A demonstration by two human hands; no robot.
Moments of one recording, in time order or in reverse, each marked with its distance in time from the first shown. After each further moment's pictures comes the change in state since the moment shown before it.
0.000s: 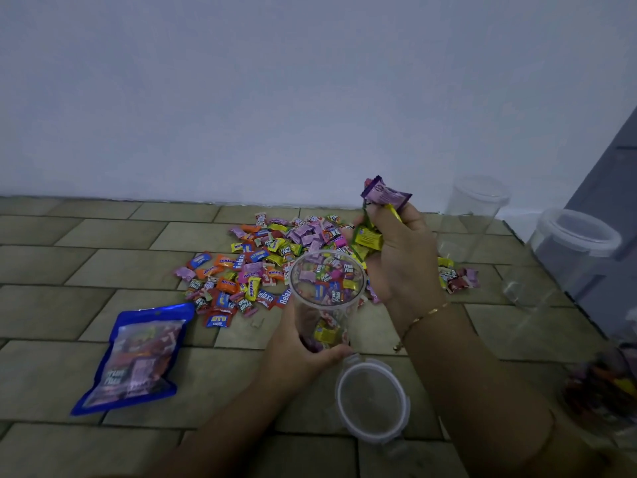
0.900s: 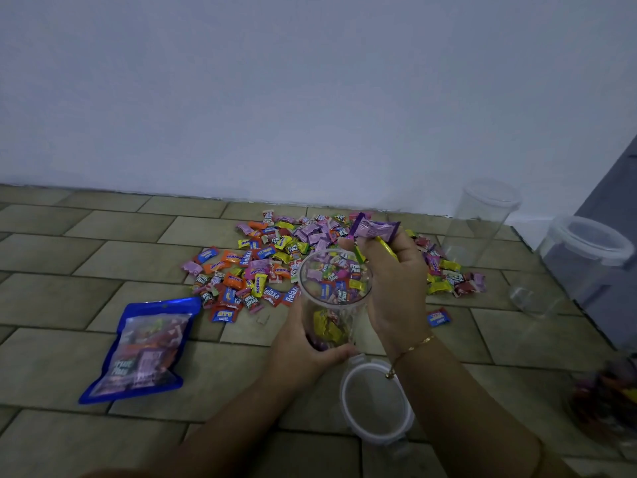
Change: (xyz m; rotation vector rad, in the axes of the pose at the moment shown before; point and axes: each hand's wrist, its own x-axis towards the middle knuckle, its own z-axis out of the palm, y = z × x) left_hand 0.000 0.000 -0.002 0.029 0.013 -0.018; right_hand -0.020 0.033 -0.009 -0.304 0.031 -0.141
